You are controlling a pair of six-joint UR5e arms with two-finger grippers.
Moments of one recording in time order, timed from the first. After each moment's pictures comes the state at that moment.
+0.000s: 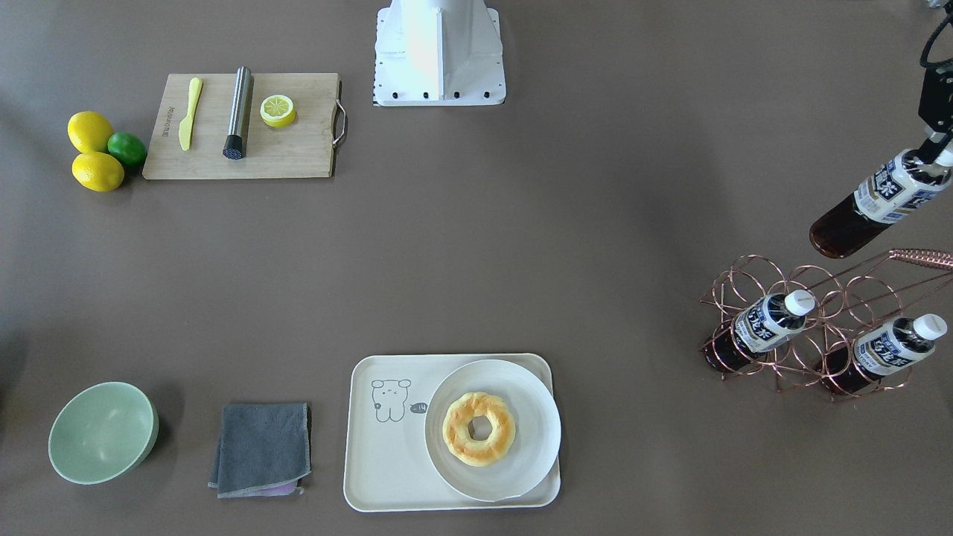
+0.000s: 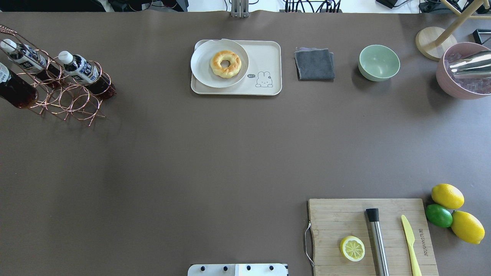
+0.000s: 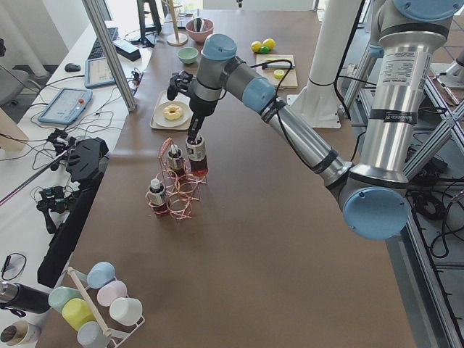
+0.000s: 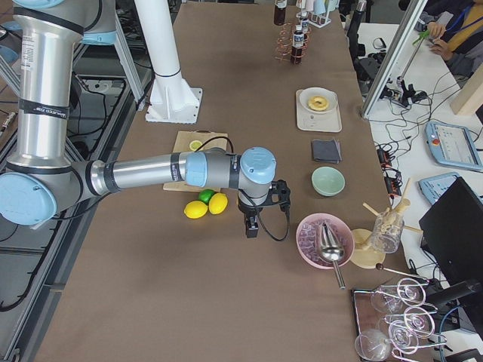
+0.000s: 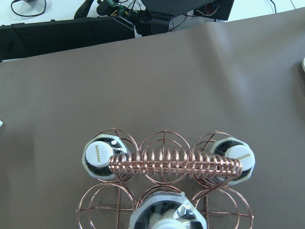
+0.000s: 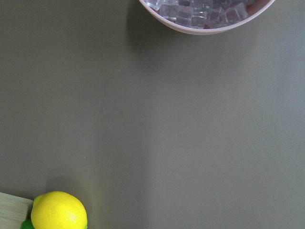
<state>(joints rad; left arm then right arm) -1.36 -1.70 -2.19 -1.45 -2.20 -0.41 1.52 -1.73 1.90 -1.77 2.40 -0.16</state>
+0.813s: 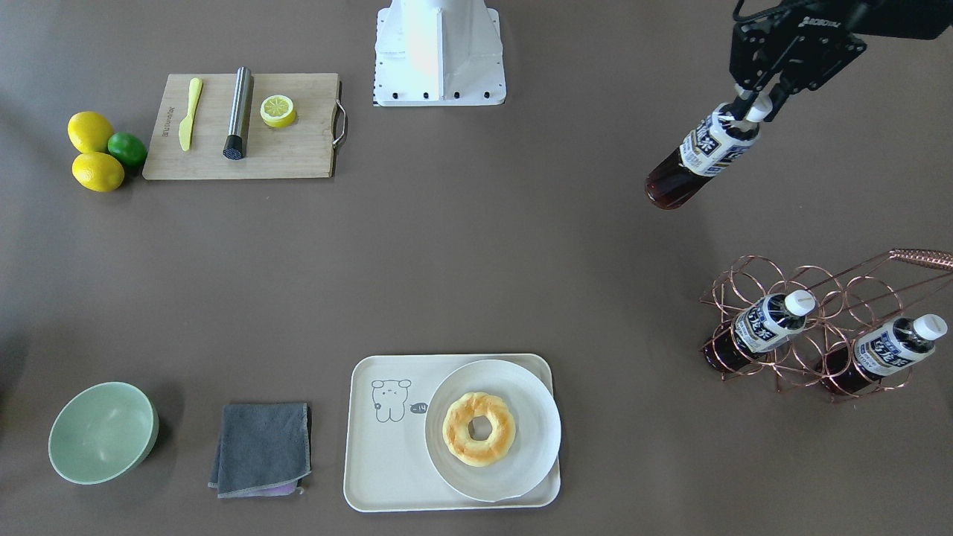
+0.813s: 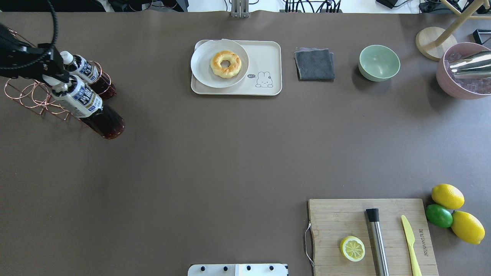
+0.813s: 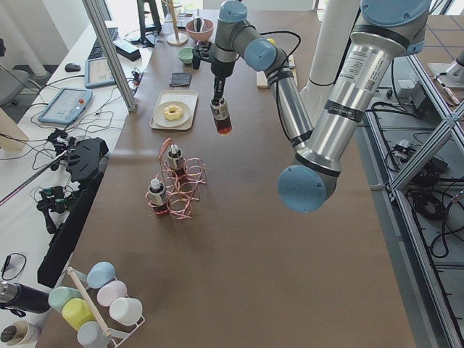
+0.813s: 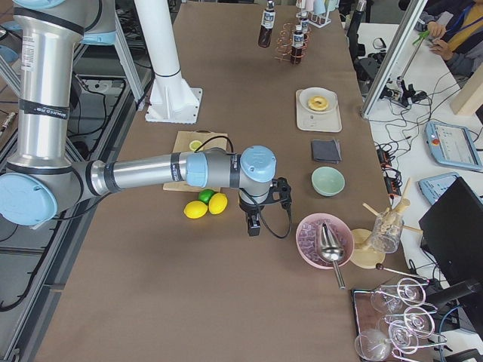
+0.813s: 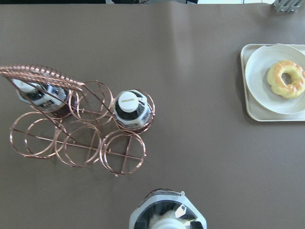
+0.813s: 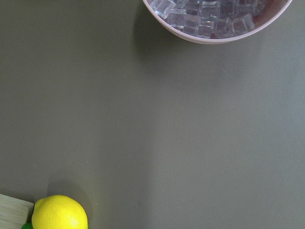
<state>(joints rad) -1.05 -1.98 -2.31 -1.17 -2.14 -0.90 1.52 -1.73 1.90 -1.74 2.41 -0.16</state>
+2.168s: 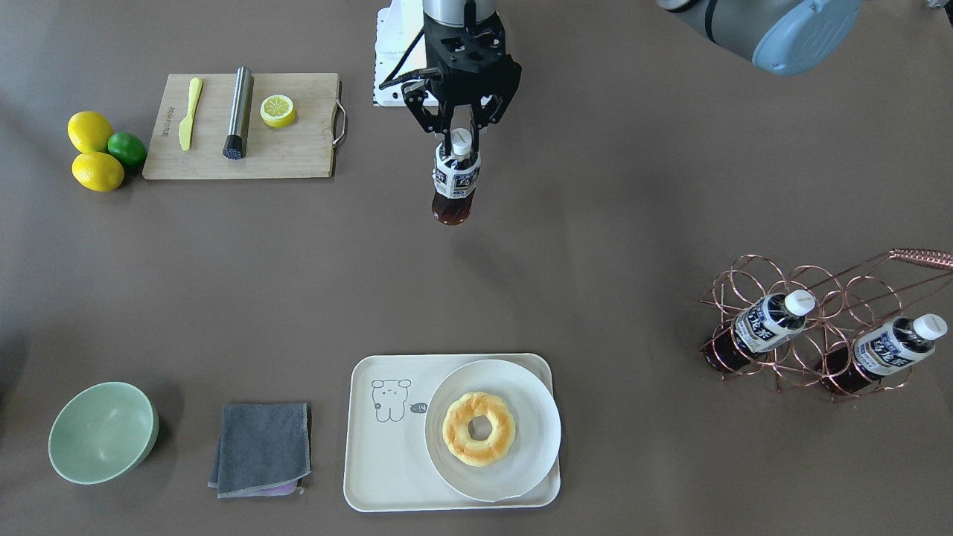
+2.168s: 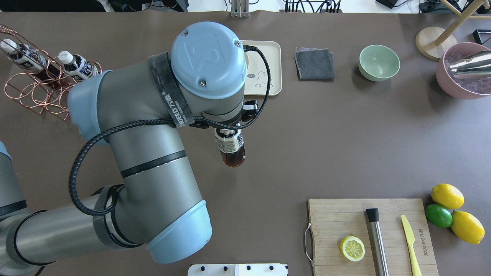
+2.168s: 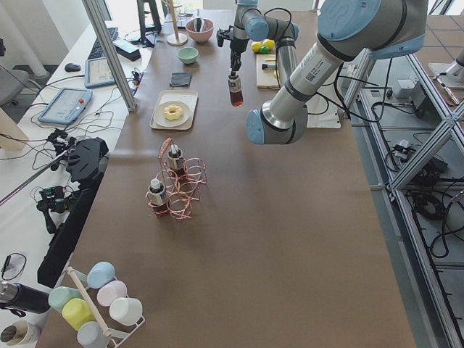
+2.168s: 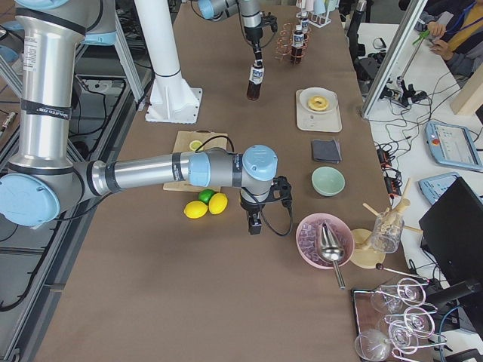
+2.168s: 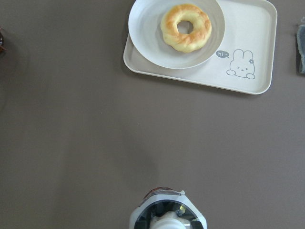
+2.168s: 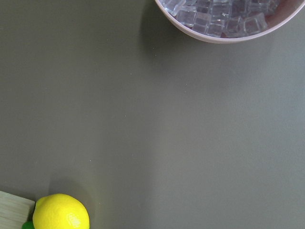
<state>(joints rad) -0.52 -2.53 -1.88 -1.11 -1.72 -1.38 1.49 -1.72 1.90 -1.73 2.40 -0.16</state>
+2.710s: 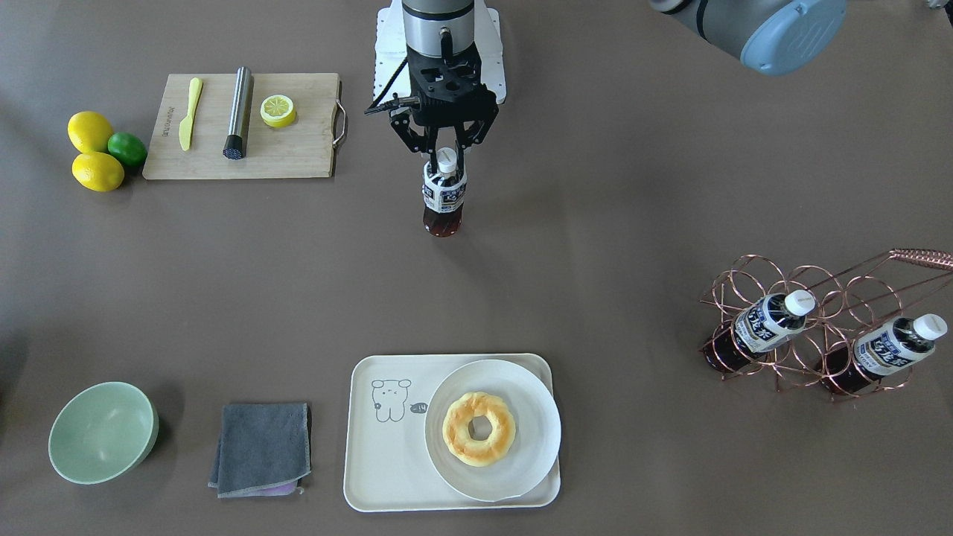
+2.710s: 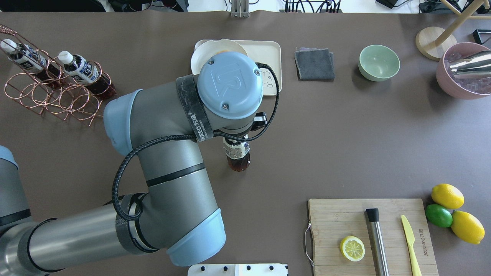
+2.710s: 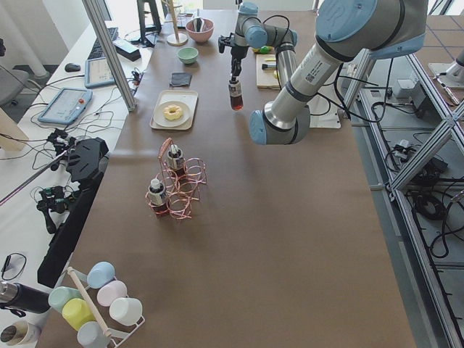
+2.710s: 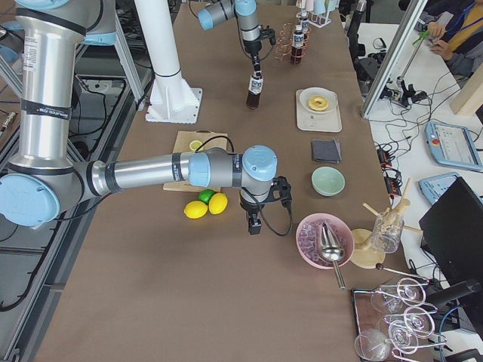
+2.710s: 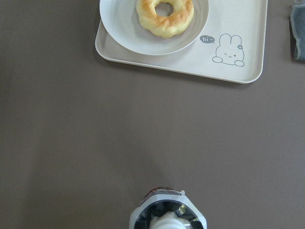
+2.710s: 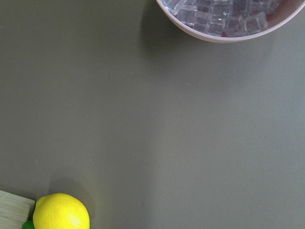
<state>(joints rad) -0.47 -2.52 -1.80 -1.19 -1.68 -1.39 1.49 -1.73 1.90 -1.73 2.40 -0.16</state>
